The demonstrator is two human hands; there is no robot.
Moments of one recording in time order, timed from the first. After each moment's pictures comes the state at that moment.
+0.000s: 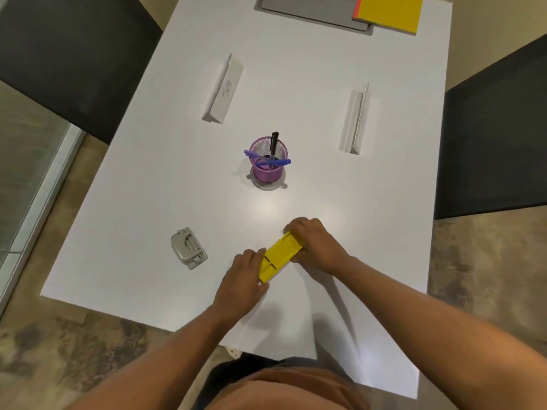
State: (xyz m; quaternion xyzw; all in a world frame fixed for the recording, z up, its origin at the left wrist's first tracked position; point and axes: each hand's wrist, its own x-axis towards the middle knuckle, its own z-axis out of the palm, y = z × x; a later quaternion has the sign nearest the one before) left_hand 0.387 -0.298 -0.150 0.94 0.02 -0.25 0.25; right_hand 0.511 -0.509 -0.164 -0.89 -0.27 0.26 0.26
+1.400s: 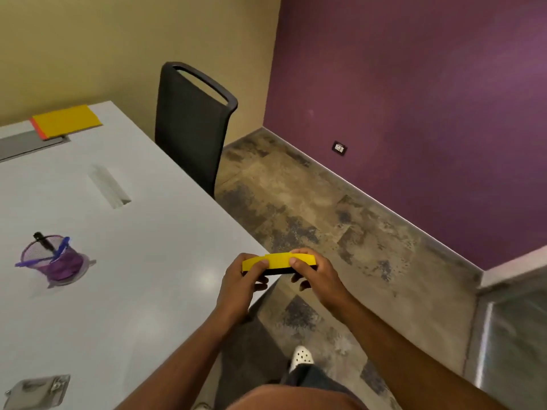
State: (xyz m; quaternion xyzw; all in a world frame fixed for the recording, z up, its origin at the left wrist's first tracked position) left_hand 0.251 -0.473 0.001 0.65 -0.16 -0.39 0.63; right_hand 0.112 -0.616 0.014 -0.68 0.38 -0.14 0.61
